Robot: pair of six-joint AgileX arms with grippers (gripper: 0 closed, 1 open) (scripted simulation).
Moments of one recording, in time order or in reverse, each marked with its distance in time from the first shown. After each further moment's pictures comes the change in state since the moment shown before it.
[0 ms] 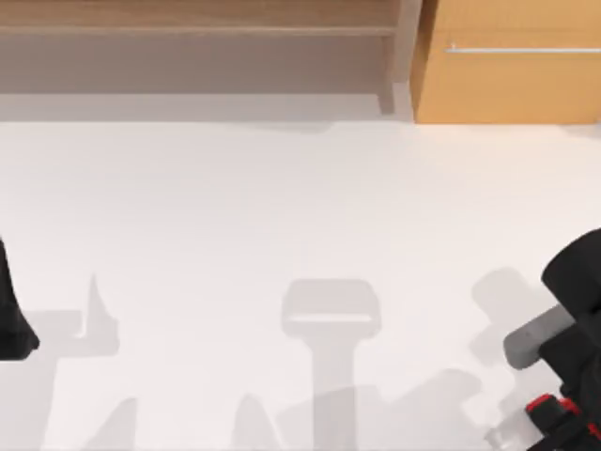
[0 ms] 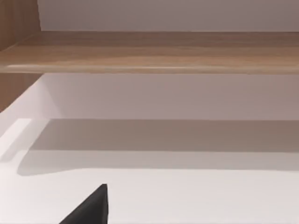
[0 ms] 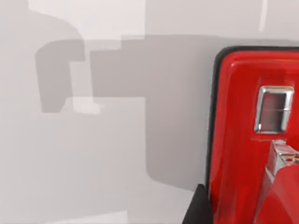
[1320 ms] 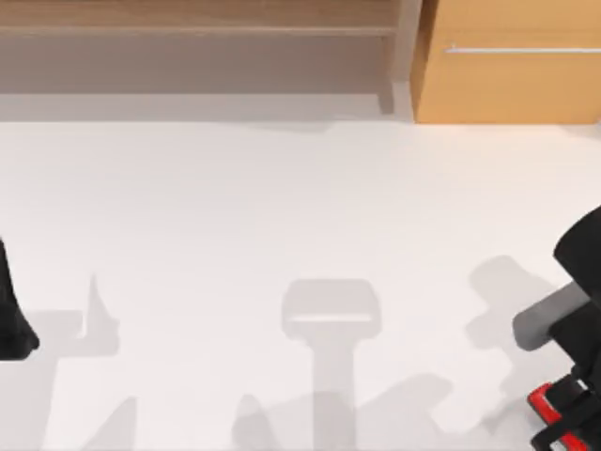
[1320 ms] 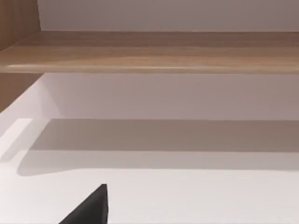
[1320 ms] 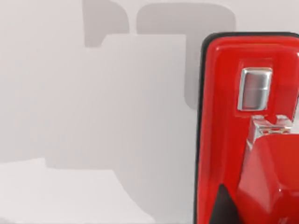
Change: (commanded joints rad) left arm 0.000 0.000 0.000 0.000 0.000 0.000; right arm -0.003 -0.080 0.084 -0.151 0.001 -0.002
